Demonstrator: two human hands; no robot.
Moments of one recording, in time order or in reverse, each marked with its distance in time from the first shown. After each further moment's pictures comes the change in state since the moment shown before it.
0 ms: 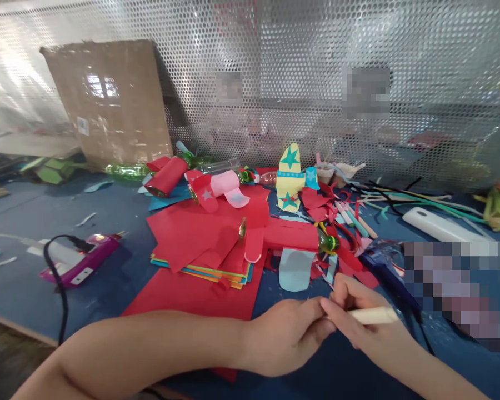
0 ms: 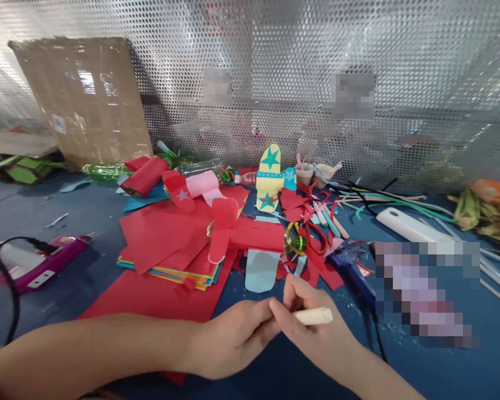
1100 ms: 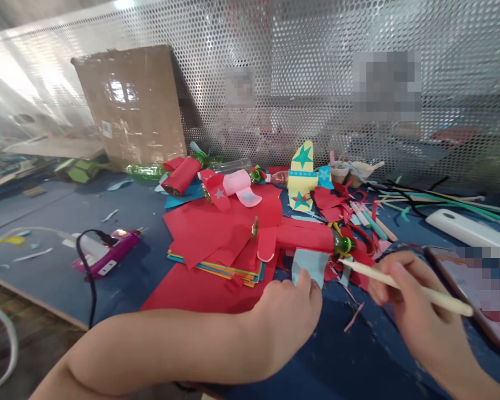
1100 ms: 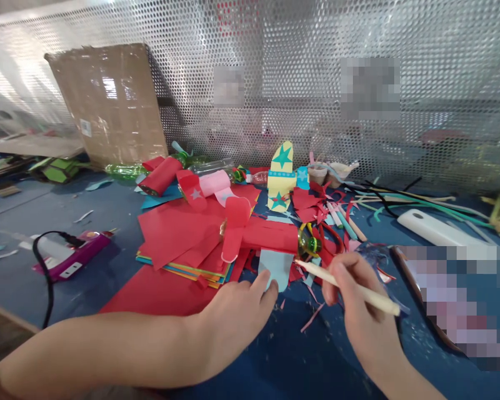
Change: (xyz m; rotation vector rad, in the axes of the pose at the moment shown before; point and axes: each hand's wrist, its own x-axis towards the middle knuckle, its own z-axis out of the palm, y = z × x) left_hand -0.006 0.010 -0.007 1.130 -0.007 -0.135; right_hand 0.009 0.001 -0.013 0.226 0.493 -0.019
